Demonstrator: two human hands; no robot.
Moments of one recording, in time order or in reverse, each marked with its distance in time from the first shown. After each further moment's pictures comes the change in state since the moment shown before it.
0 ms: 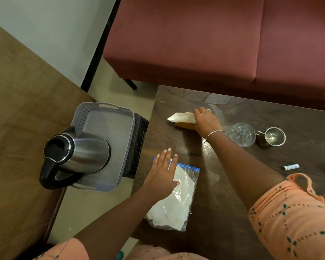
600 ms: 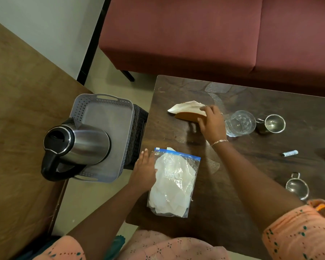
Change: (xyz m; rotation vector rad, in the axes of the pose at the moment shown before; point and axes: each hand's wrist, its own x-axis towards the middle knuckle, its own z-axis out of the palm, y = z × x) left_hand -0.020 -0.040 0.029 -0.315 -0.069 -0.272; right_hand -0.053 -0.001 0.021 0.448 0.297 0.161
